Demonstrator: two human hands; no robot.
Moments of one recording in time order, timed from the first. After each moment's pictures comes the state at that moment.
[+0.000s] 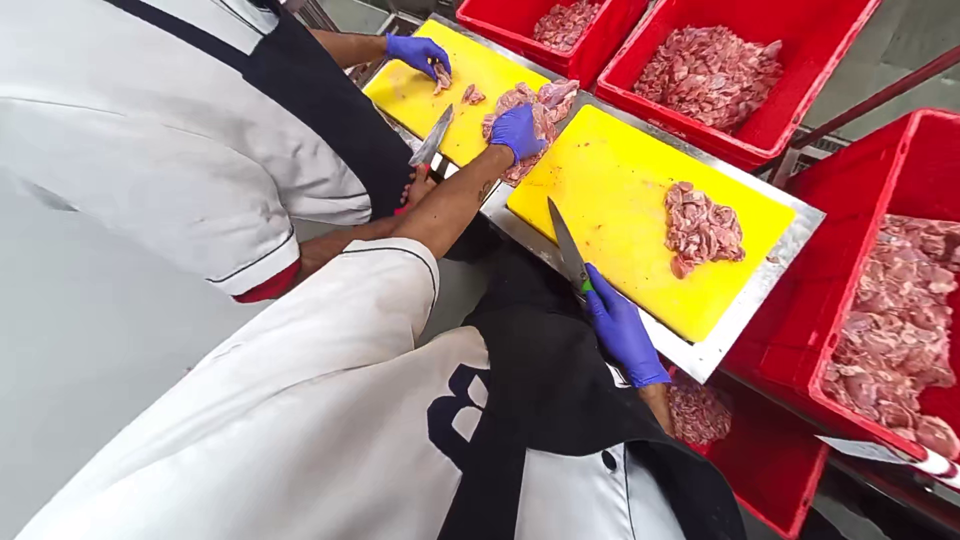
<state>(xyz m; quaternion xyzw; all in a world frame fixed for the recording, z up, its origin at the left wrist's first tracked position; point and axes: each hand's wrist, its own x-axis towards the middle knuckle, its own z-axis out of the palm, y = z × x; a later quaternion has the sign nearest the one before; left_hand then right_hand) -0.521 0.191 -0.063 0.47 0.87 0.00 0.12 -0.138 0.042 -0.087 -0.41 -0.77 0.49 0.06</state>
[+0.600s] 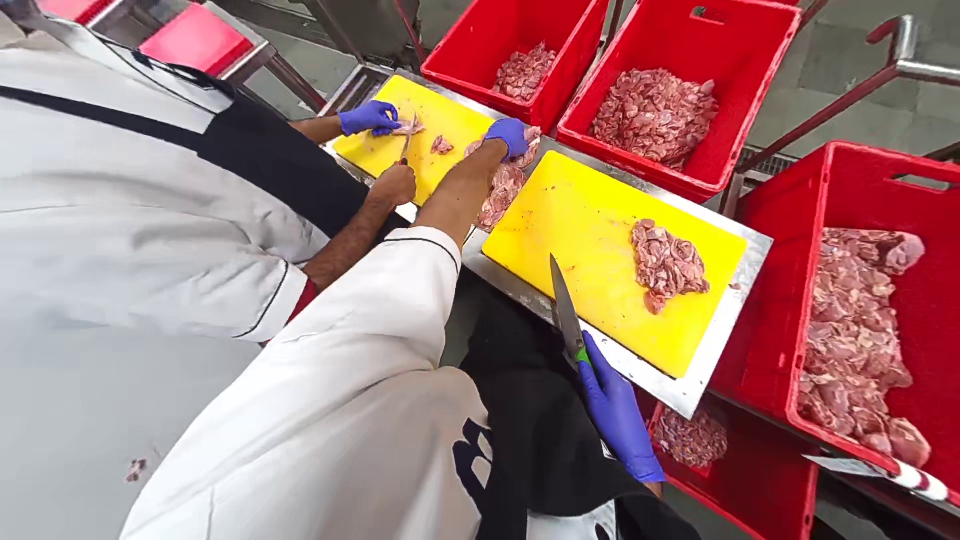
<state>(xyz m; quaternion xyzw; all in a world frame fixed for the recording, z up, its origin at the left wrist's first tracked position) -0.562 0.317 -0.071 0.55 0.81 -0.05 0.19 -0.110 0.003 -0.085 -0.51 -0.70 0.49 0.08</state>
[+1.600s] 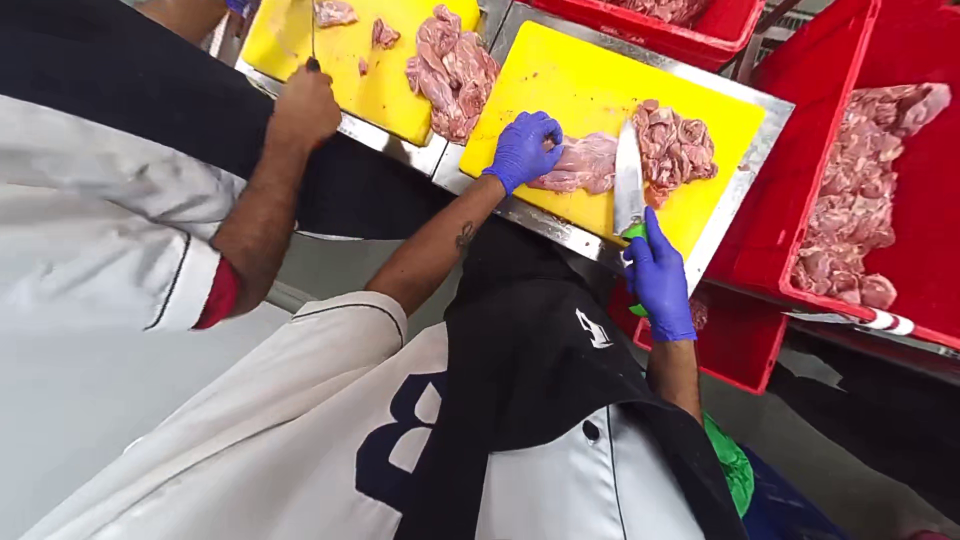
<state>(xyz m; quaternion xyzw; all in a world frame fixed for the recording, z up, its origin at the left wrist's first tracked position) -0.374 0.135 -0.073 0.68 0.72 0.06 0.13 -0.091 0.059 -0.074 -0.60 -0.57 0.53 0.18</state>
